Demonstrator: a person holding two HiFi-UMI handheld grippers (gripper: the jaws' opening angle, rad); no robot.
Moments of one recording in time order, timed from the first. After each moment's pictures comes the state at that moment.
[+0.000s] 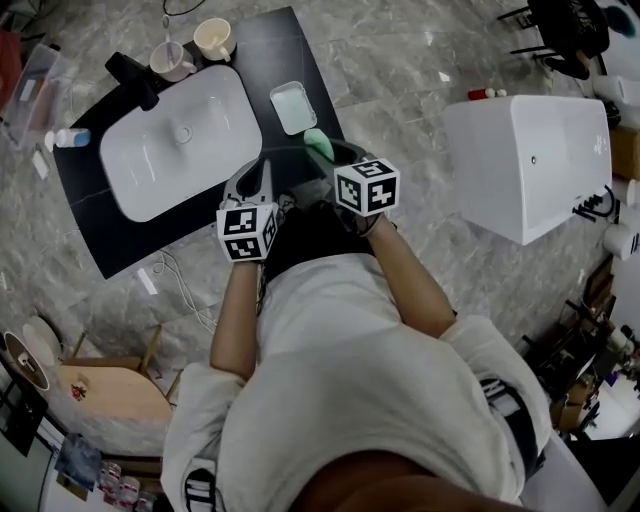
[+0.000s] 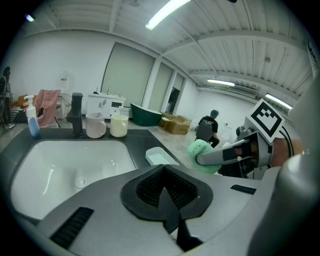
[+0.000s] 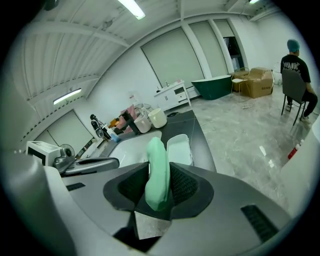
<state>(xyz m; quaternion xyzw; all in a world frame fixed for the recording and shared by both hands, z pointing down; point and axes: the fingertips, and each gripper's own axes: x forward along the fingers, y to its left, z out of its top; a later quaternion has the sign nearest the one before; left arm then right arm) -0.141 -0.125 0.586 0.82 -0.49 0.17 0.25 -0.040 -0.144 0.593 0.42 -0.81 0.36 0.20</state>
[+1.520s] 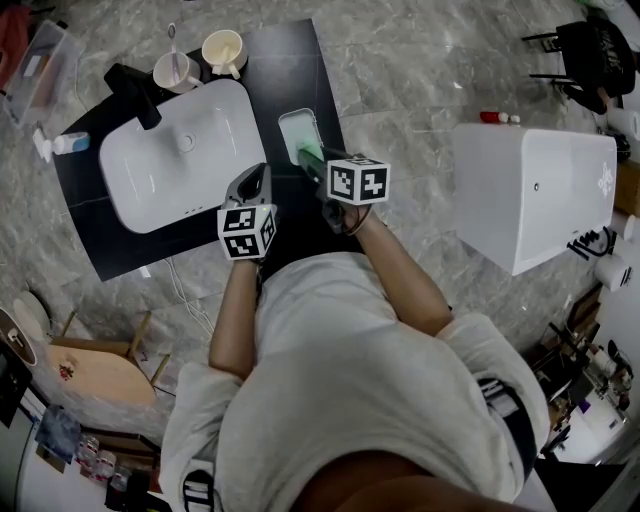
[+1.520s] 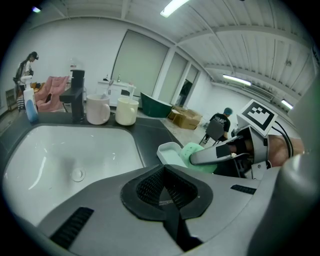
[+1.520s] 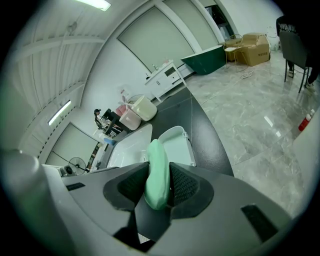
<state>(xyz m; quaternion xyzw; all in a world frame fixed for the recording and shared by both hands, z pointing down) -0.141 -0.189 0.633 0.78 -0.51 0.19 0.32 -0.053 -0.220 0.651 0.38 -0.76 0.48 0.20</state>
